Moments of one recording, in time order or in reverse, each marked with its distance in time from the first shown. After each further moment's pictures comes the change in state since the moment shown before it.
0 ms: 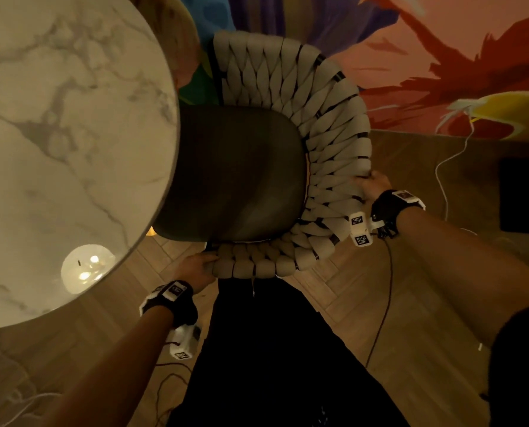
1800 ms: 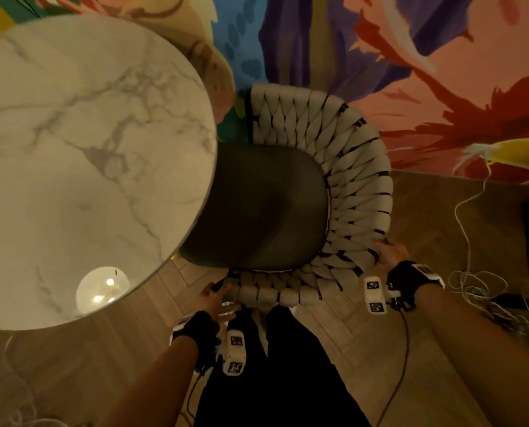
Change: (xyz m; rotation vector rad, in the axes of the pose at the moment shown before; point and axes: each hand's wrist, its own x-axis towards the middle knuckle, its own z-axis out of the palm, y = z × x) left_hand -0.020 -0.012 0.024 -1.299 0.116 -0.557; right_hand -0.070 0.055 0.008 0.194 -0.011 0.070
